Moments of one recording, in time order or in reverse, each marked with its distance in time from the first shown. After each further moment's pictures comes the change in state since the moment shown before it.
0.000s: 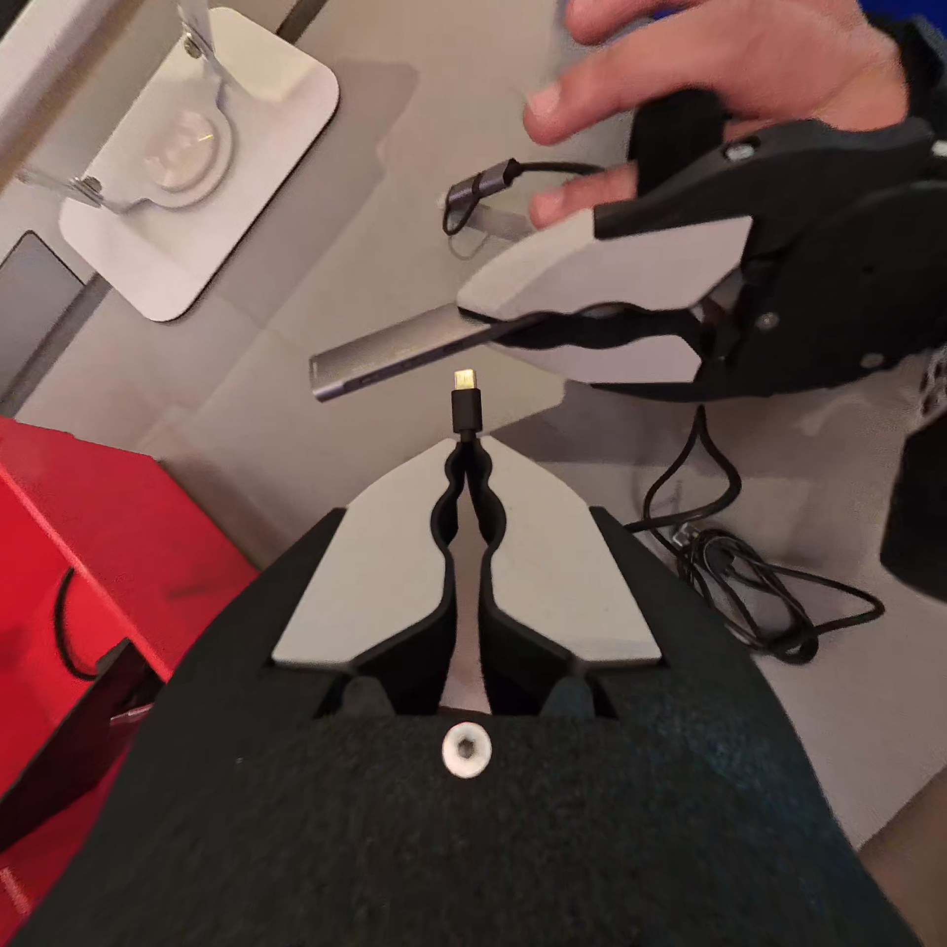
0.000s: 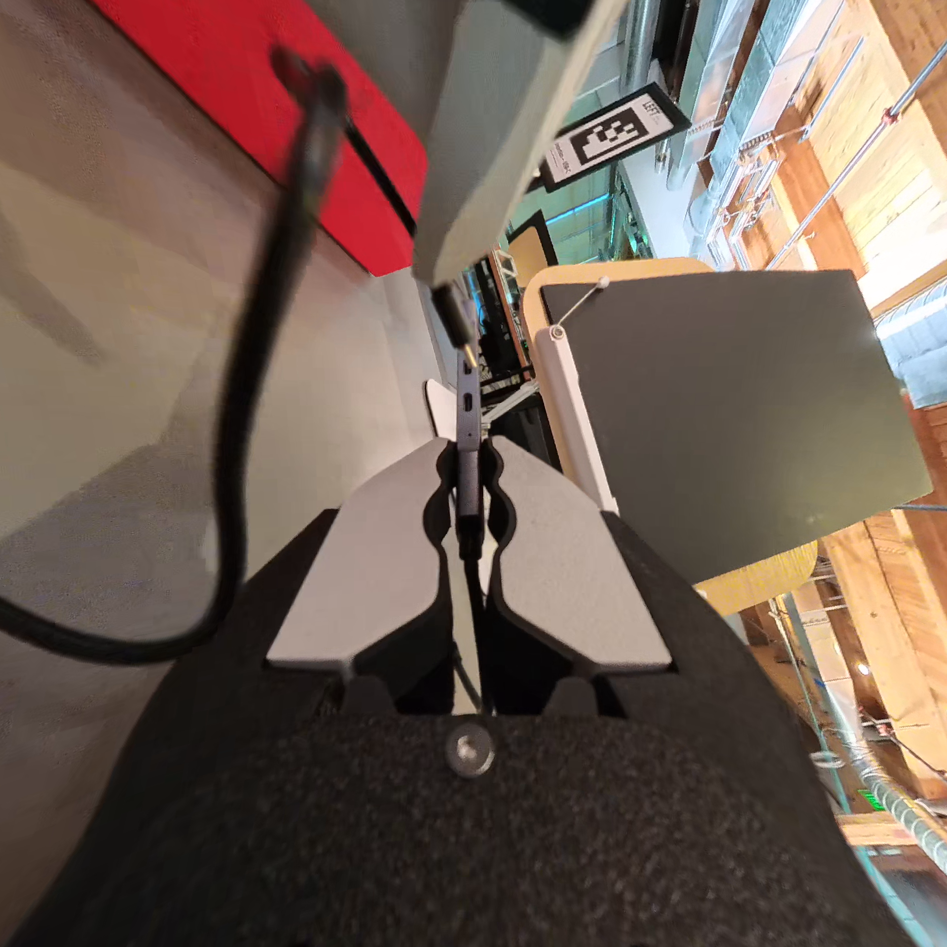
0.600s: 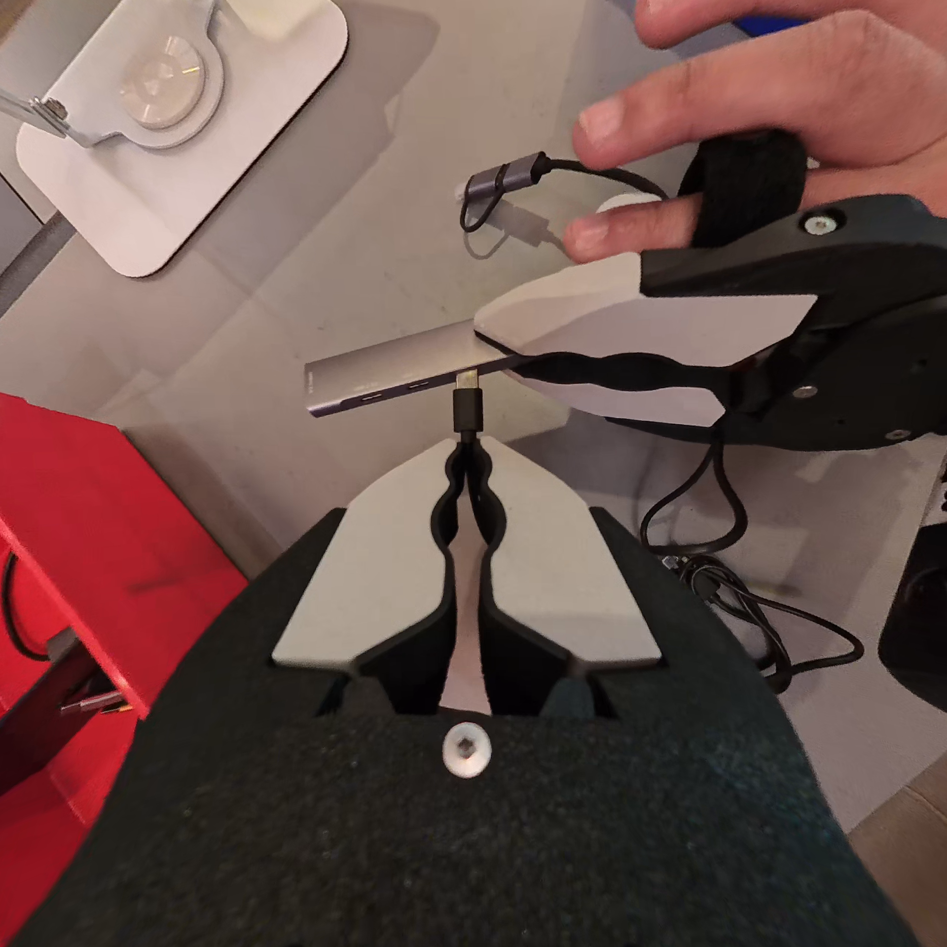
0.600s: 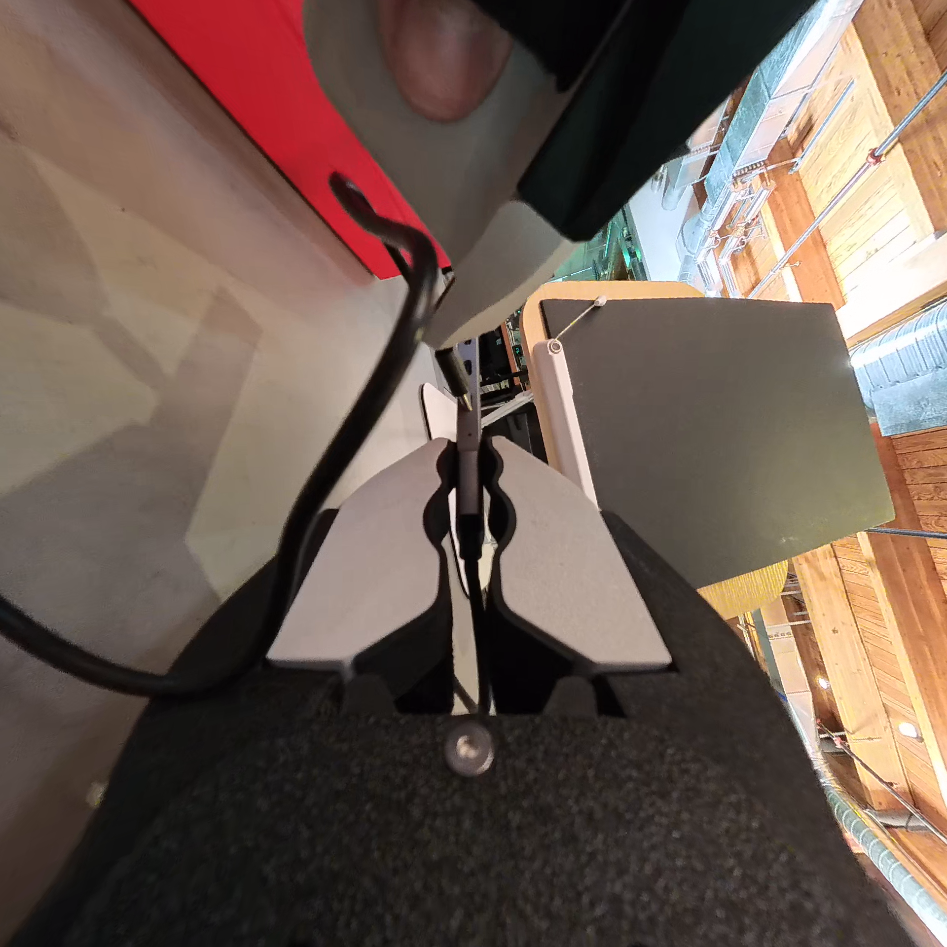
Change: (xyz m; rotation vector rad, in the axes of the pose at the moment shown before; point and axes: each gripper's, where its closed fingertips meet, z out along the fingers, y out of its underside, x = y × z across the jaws) left arm 0.000 0.000 0.012 -0.056 -0.001 -0.094; right arm -0.002 -0.006 -0.003 0.001 0.005 -0.066
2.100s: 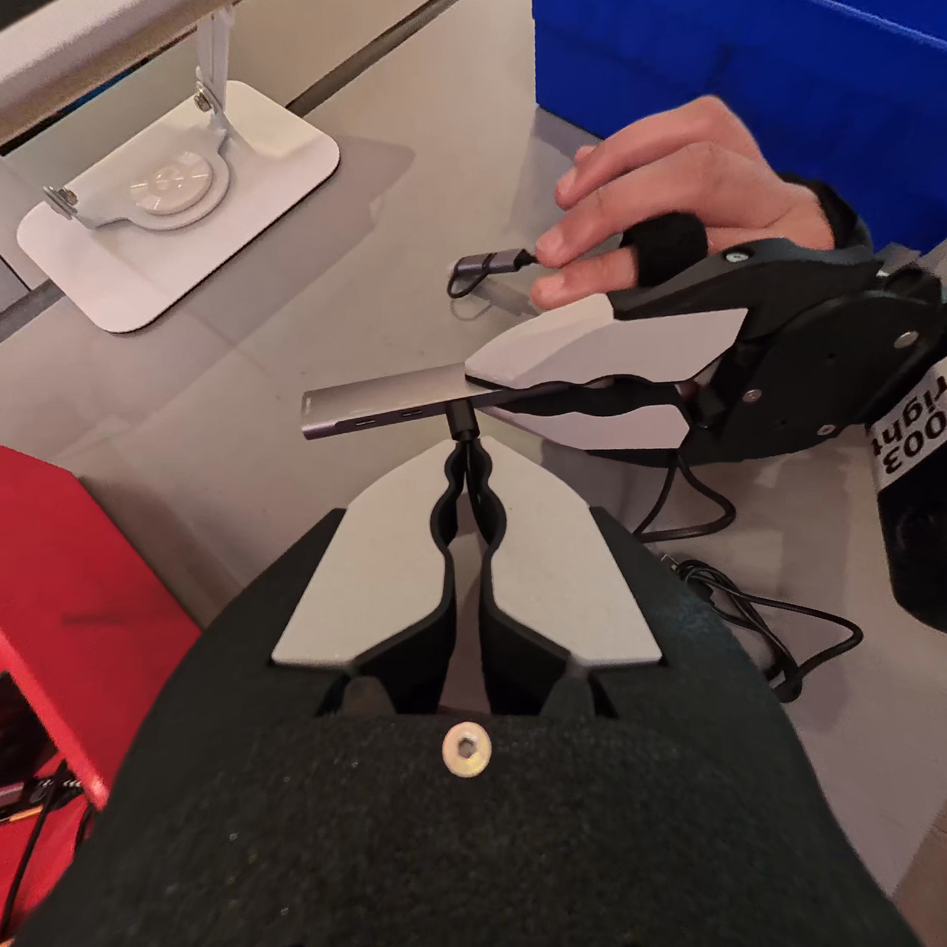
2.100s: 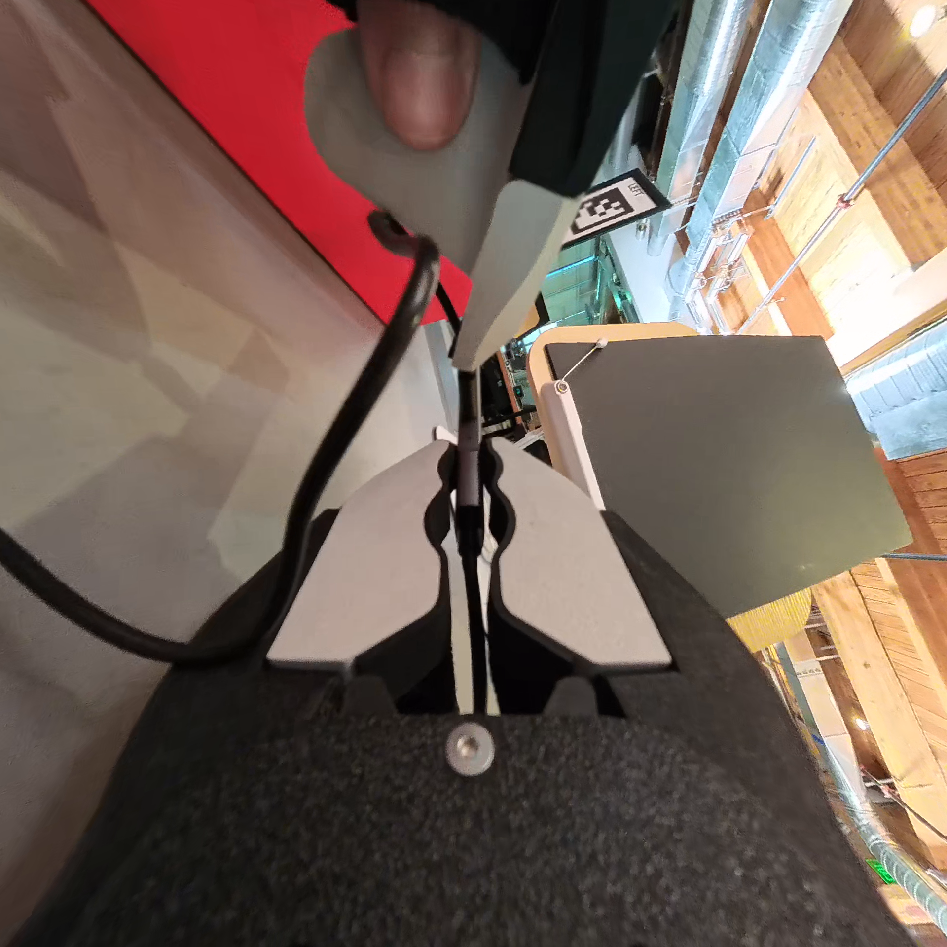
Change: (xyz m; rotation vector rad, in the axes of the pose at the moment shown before) left arm 0.002 0.003 -0.006 0.245 0.098 -0.017; right arm -0.010 -0.018 -0.002 0.102 0.015 0.040
